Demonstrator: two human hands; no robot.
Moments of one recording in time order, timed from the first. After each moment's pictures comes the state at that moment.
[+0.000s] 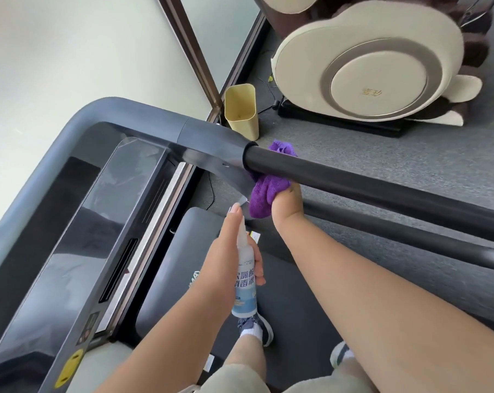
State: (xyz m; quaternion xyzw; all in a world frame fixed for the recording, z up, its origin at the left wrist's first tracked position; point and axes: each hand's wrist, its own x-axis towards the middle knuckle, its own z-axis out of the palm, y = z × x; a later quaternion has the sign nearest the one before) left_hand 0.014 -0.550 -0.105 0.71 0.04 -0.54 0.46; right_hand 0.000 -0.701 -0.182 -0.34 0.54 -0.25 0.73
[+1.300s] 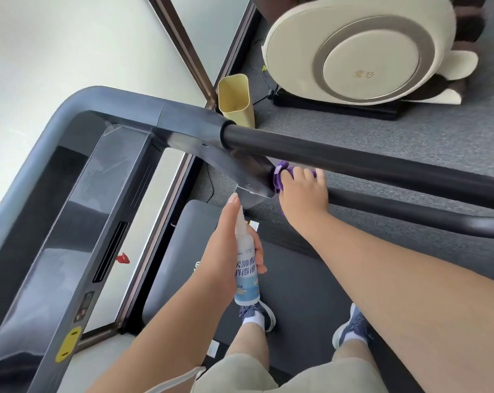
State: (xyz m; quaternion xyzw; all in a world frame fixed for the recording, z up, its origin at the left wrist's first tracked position) left_hand -0.023 -0.549 -0.105 0.71 0.04 -0.53 0.45; right_hand -0.085 -0.714 -0.238 -0.90 0.43 0.02 0.11
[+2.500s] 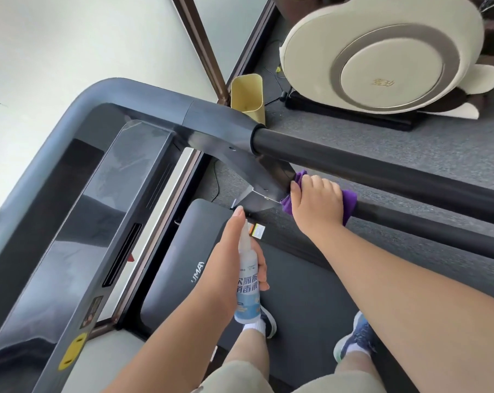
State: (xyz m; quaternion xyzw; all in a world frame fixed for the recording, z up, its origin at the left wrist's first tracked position) left_hand 0.003 -0.525 -0.110 0.71 0.04 -0.55 0.44; right_hand -0.065 -0.713 -0.249 -0.88 0.46 0.01 0.12
